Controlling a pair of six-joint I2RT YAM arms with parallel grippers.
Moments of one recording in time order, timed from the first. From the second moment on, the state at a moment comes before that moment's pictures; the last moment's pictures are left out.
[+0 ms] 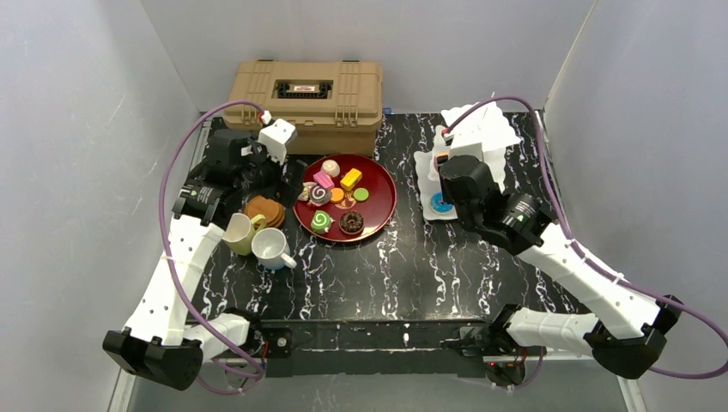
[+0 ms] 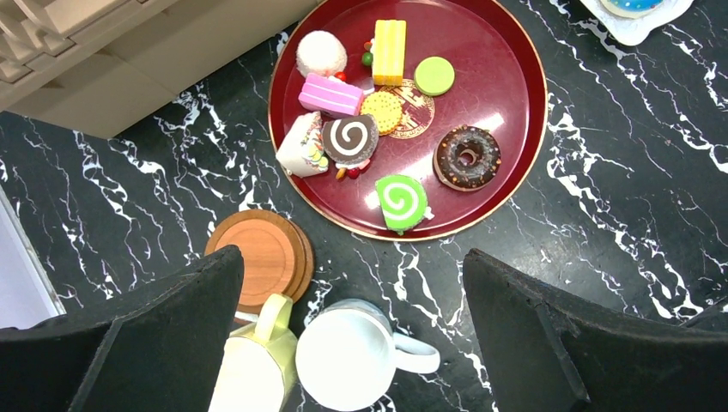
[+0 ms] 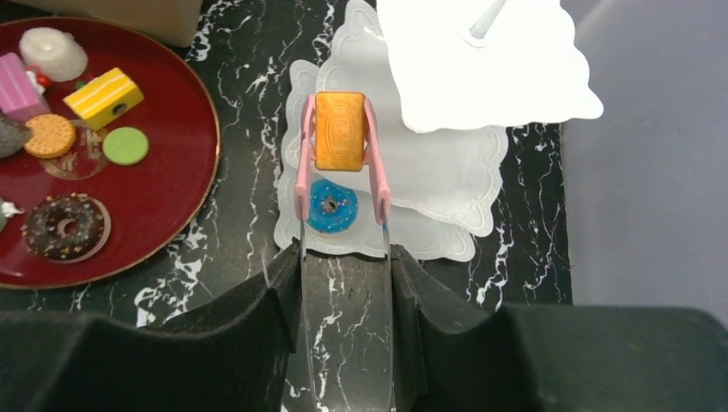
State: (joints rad) left arm -0.28 1.11 1.32 -0.82 0.20 0.24; right arm 0.90 1.09 1.30 -0.76 0.77 0.18
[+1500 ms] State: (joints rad) left arm -0.28 1.11 1.36 -0.83 0.20 0.23; right arm 0.71 1.15 1.18 -0.60 0.67 0.16
